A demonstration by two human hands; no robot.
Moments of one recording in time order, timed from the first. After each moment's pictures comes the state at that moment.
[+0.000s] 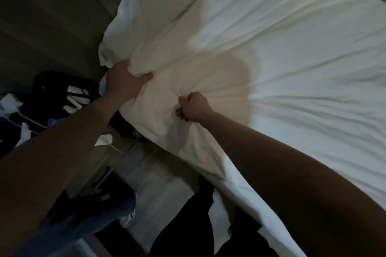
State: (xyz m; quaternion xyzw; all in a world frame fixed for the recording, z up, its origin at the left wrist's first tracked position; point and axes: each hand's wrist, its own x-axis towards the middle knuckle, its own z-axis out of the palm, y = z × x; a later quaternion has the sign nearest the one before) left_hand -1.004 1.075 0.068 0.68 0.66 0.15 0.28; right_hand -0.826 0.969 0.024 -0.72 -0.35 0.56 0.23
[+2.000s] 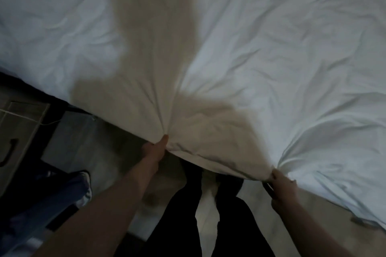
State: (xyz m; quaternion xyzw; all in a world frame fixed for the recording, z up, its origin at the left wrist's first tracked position) left_hand -0.855 0.531 -0.195 0.32 0.78 0.04 0.54; right_hand -0.629 0.246 -0.197 -0.76 0.35 0.37 0.40
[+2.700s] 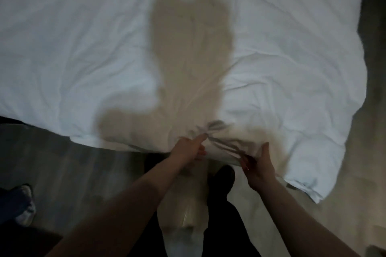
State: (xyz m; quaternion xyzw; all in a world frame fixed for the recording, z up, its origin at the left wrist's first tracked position) left_hand -0.558 0.200 -0.175 0.44 0.58 -0.19 0.66; right_hand -0.447 0.019 -0.195 -0.57 0.44 0.36 0.60
